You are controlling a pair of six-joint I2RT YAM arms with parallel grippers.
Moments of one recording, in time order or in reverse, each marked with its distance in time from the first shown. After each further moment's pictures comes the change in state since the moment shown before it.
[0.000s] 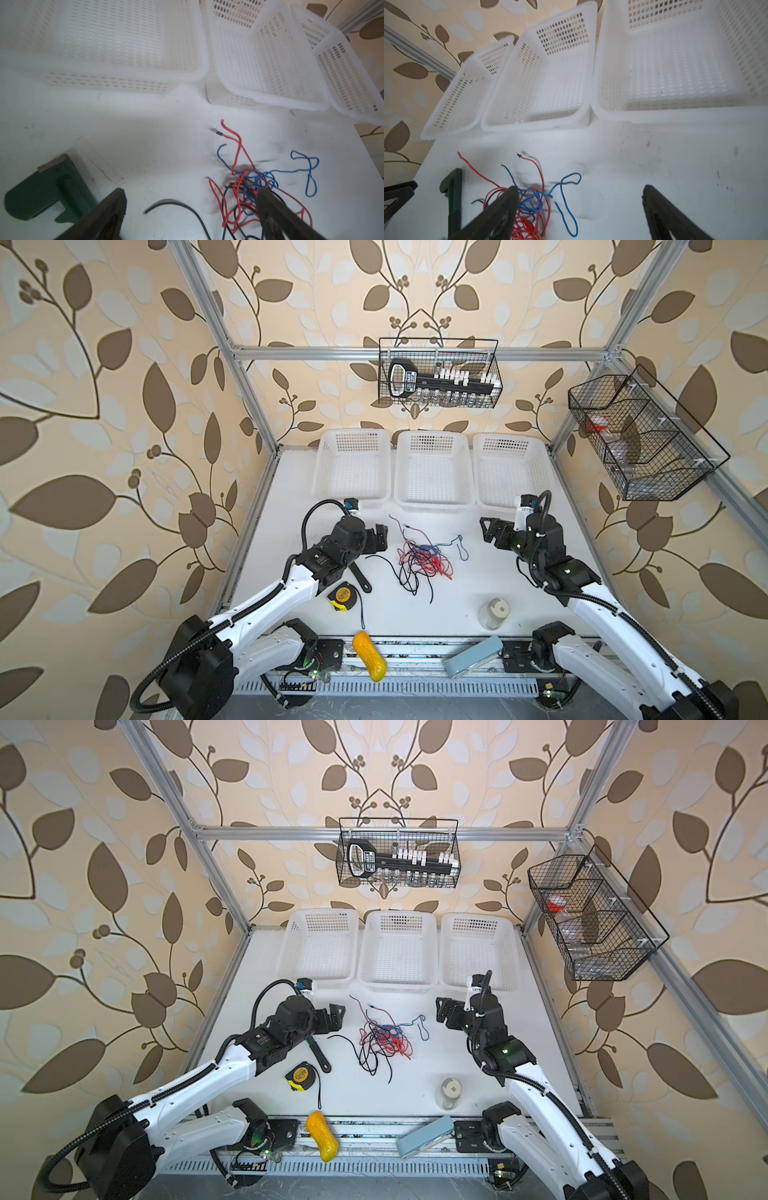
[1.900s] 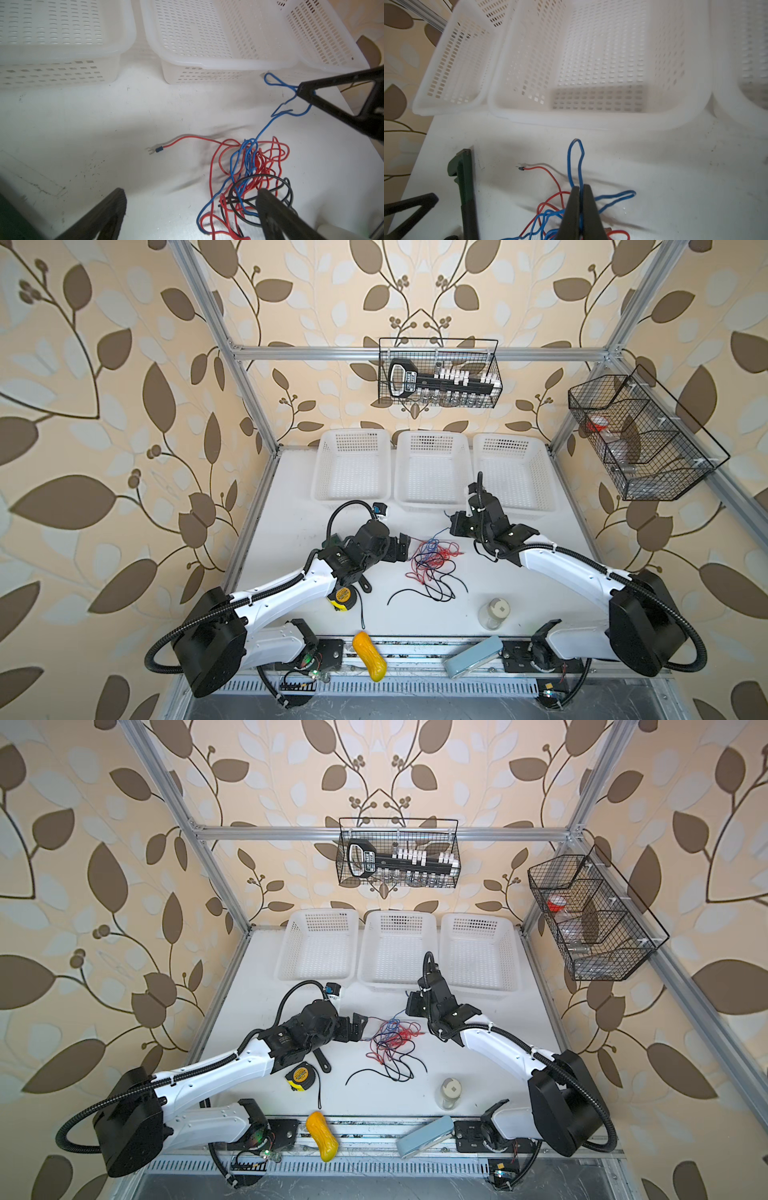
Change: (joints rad) left arm -0.148 0.114 0.069 0.044 -0.002 0.049; right arm 0.221 0.470 0.253 0.136 0.047 0.108
